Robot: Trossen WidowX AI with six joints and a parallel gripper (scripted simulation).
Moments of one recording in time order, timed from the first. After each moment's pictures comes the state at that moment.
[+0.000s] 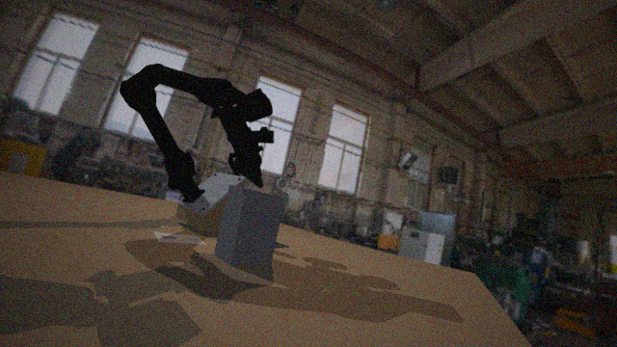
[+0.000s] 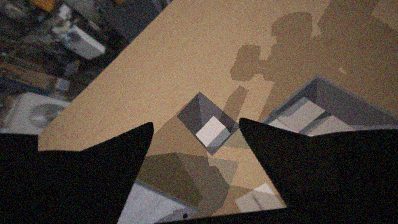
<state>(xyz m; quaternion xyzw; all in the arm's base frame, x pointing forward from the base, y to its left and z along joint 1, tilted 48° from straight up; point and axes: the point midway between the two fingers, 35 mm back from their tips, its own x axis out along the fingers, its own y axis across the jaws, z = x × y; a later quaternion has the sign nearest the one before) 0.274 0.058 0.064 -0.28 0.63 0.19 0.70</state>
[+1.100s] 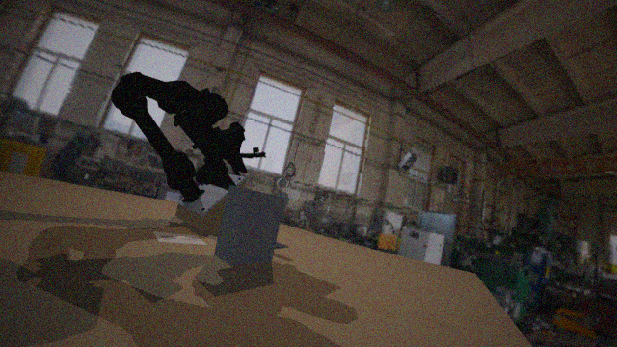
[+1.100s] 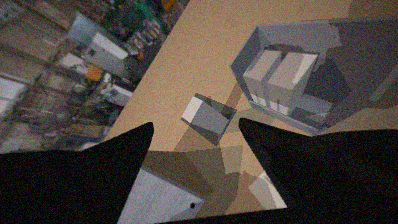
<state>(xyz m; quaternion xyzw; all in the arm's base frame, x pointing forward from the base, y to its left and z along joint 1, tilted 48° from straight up) 0.255 0.003 0.096 -0.14 0.59 0.17 0.78</state>
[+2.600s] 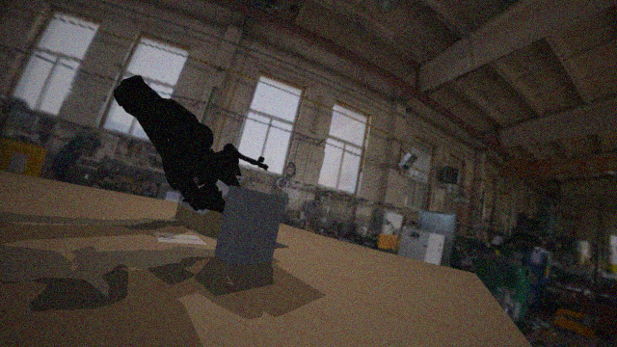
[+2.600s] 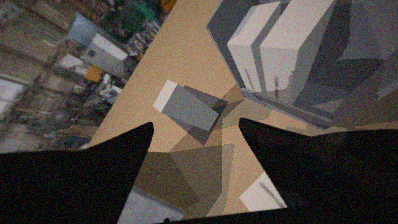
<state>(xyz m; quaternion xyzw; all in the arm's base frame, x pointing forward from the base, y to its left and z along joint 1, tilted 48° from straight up) 0.249 -0.039 0.059 -0.14 0.59 0.17 0.78</state>
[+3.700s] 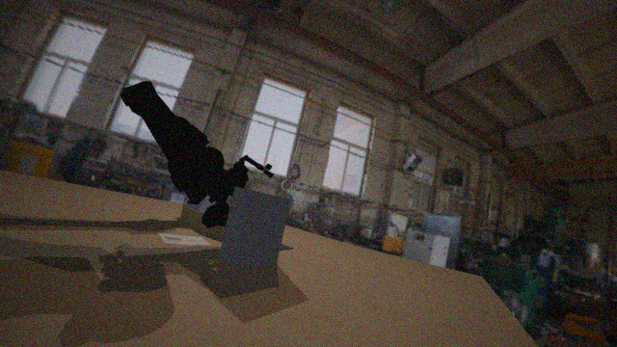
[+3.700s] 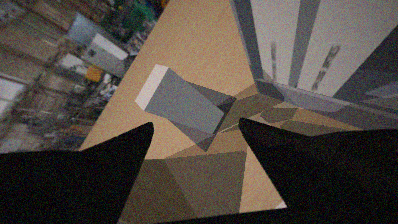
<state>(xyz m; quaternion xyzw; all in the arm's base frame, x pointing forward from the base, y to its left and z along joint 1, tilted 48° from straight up) 0.244 -0.044 0.017 -0.14 0.59 0.17 0.78</state>
